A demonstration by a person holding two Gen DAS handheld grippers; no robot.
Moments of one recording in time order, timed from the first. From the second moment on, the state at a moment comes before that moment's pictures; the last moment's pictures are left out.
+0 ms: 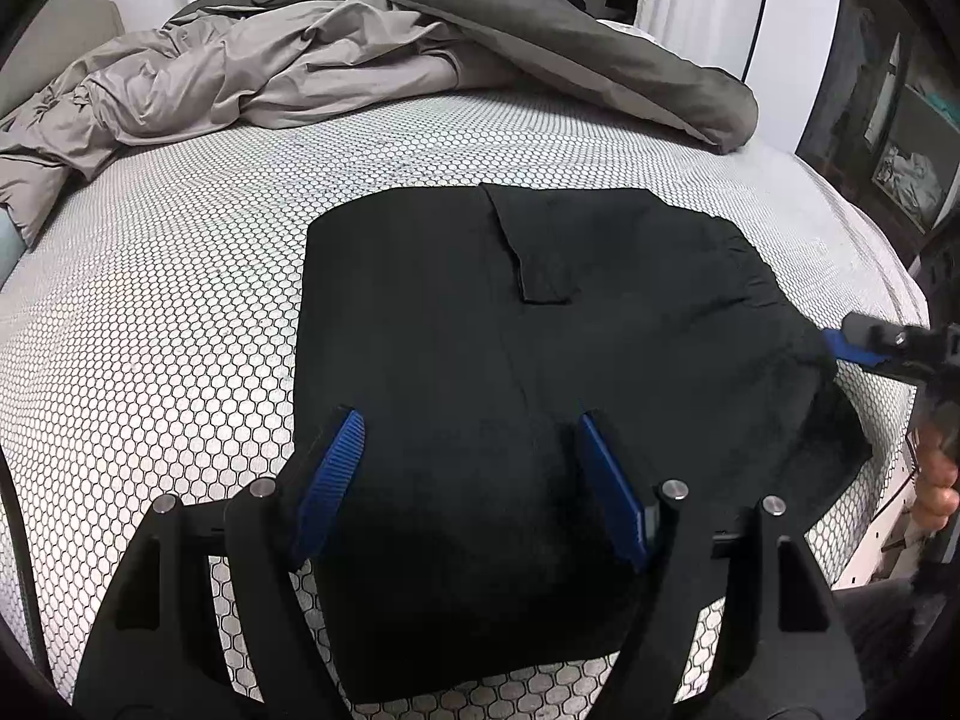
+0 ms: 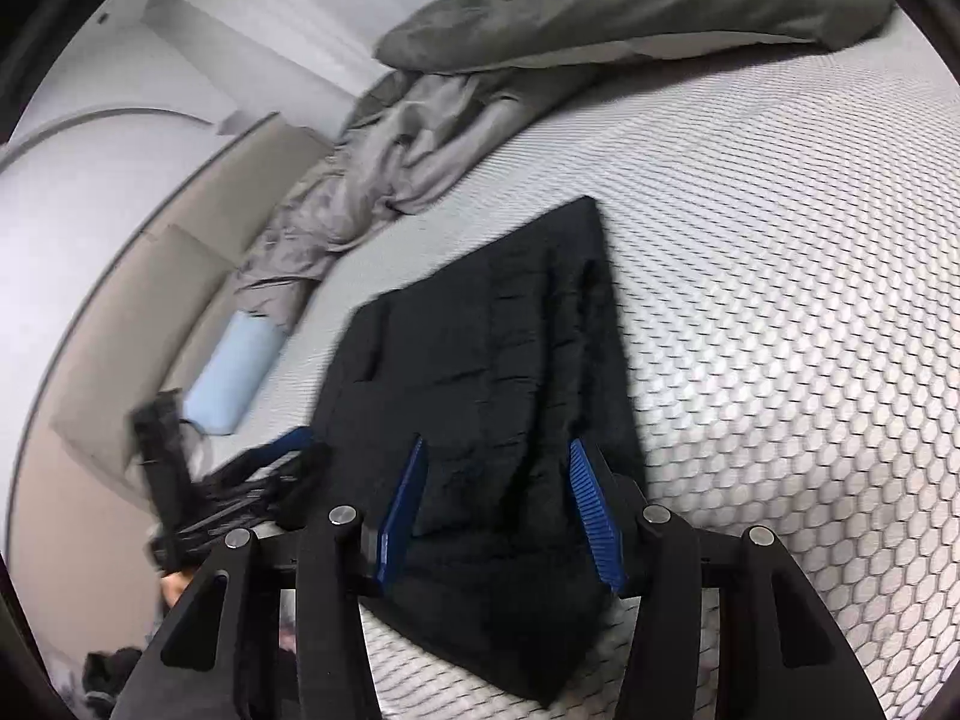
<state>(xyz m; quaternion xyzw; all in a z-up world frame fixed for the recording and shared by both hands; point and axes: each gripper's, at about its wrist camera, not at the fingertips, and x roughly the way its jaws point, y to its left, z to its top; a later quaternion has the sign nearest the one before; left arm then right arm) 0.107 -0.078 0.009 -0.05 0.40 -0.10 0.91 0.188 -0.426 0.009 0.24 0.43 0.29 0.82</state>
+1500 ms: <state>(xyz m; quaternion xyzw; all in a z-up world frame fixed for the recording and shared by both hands) 0.048 -0.072 0.032 0.03 0.37 -0.14 0.92 0.170 -0.389 0.037 0.08 0.38 0.21 0.90</state>
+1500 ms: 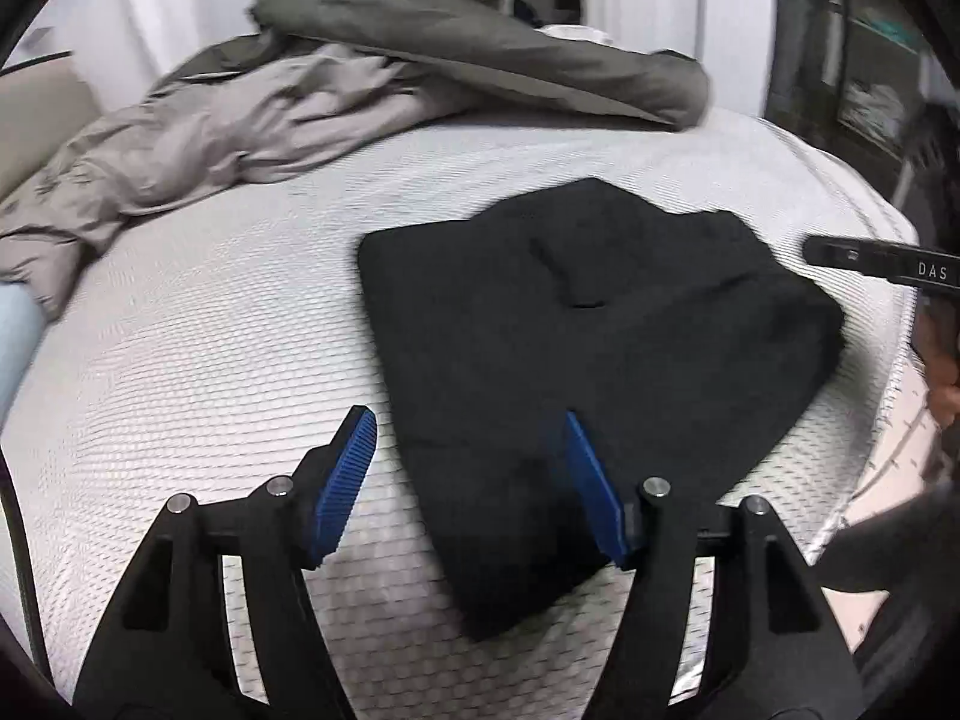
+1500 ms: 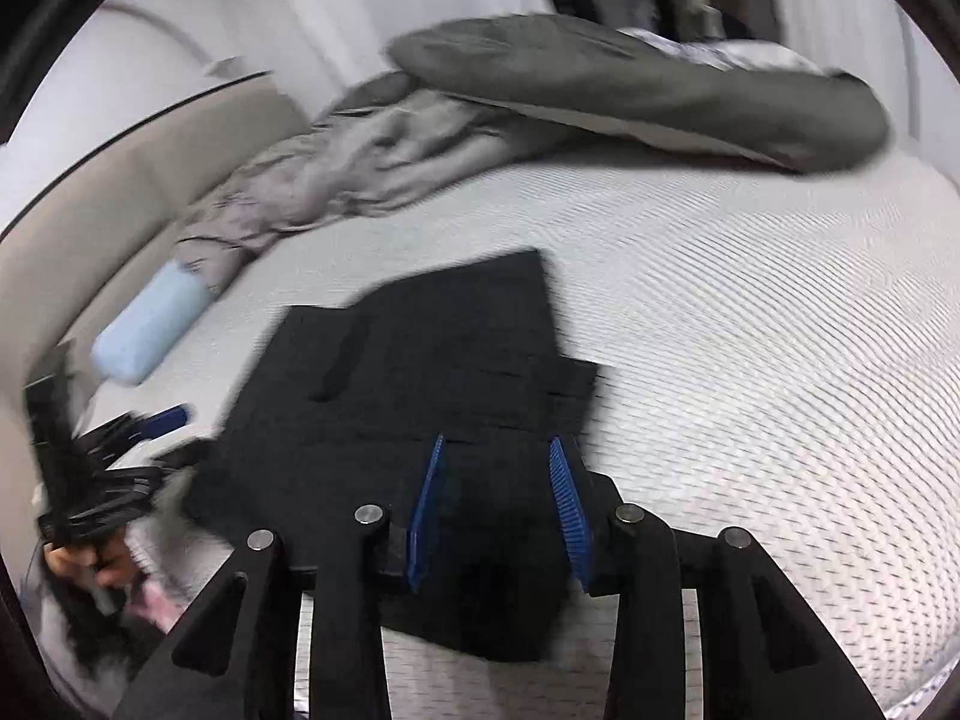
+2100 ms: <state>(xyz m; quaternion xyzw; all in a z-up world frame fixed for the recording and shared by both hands) 0.066 -0.109 0.003 0.06 0.40 -0.23 0.88 0.156 -0.347 -0.001 -0.13 0.39 0.22 0.88</state>
